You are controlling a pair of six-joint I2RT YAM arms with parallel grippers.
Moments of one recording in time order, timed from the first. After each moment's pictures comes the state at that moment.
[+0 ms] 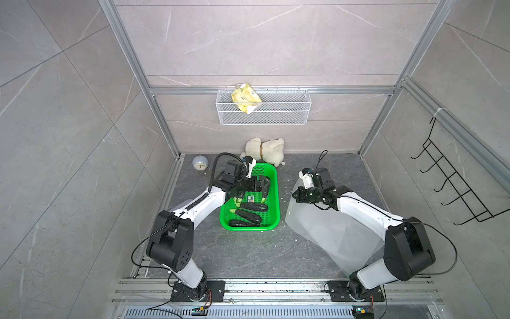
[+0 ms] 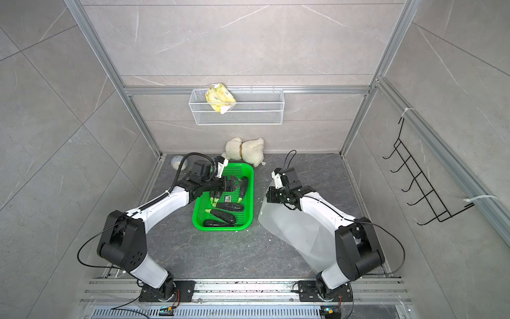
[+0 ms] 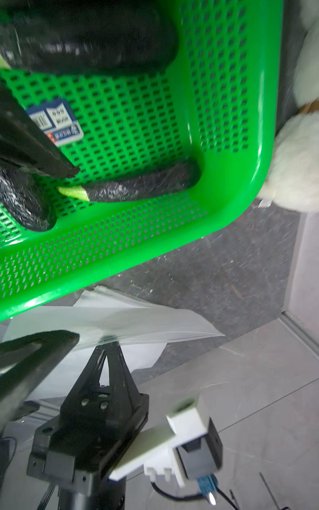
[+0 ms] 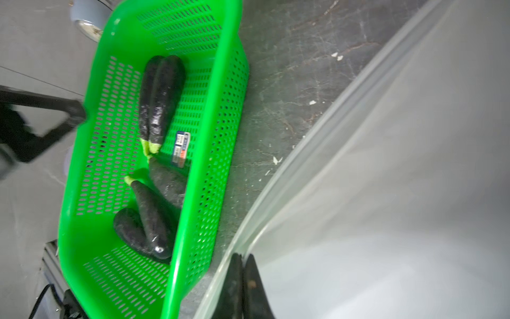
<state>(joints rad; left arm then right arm) -0.48 1.64 1.18 -0.19 0.49 -0.35 0.41 1.51 1.04 -0.35 -0.33 0.40</state>
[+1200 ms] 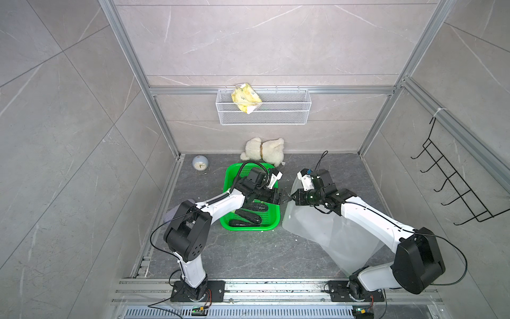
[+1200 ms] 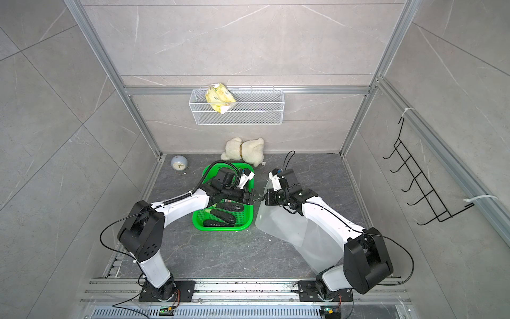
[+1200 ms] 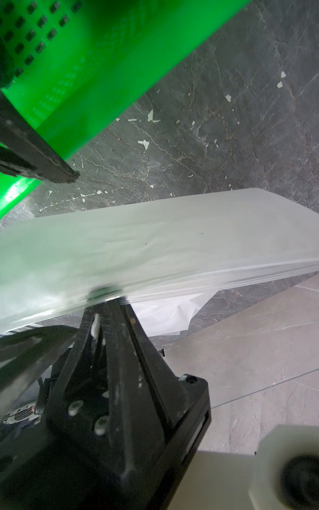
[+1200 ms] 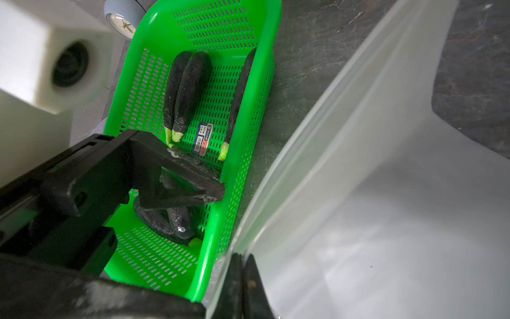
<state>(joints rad) -0.64 1.77 1.22 -0.14 0.66 -0.38 0.47 1.44 1.05 -0.40 -0.29 0.40</state>
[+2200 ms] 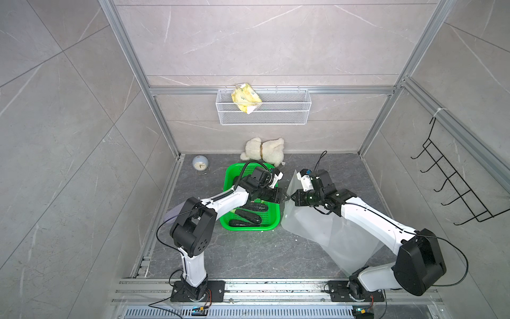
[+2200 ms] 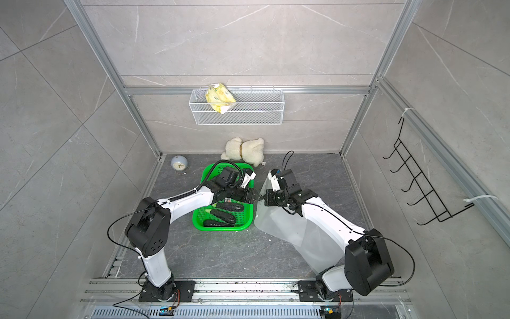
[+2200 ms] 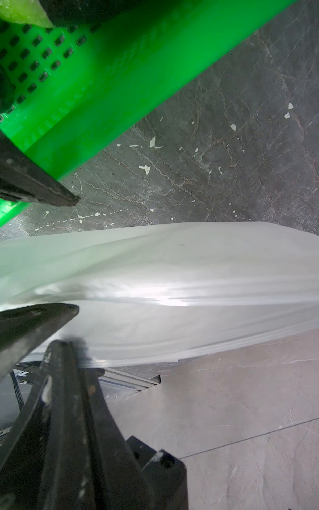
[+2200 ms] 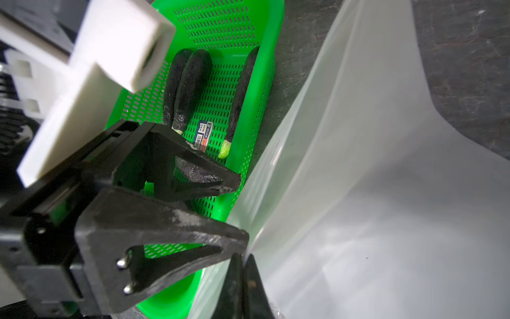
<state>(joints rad) -0.64 1.84 1.30 -0.24 0.57 -0.35 0.49 1.43 1.05 -0.42 -0.27 0.39</state>
